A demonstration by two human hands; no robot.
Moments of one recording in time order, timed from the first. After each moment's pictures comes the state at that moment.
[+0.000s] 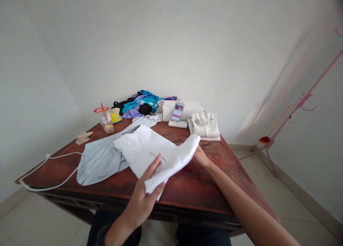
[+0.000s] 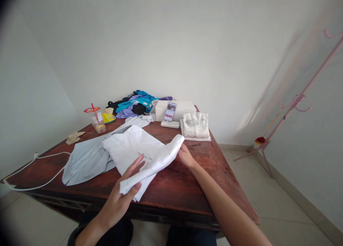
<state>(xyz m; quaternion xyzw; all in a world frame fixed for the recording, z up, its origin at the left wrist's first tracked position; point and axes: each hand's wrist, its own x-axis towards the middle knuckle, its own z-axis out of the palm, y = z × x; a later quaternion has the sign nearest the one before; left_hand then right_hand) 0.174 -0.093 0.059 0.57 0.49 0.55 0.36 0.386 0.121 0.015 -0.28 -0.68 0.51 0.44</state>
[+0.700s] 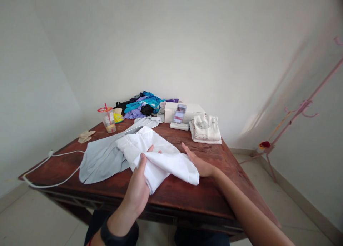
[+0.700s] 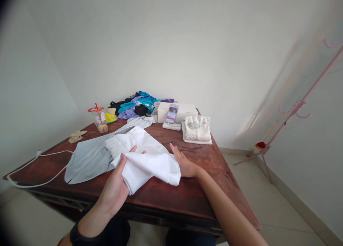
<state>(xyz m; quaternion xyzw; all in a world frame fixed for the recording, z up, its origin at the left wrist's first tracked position) 0.186 -0.074 0.105 0.17 0.38 0.72 0.56 0.402 0.115 0.003 -0.27 -0.87 0.38 0.17</state>
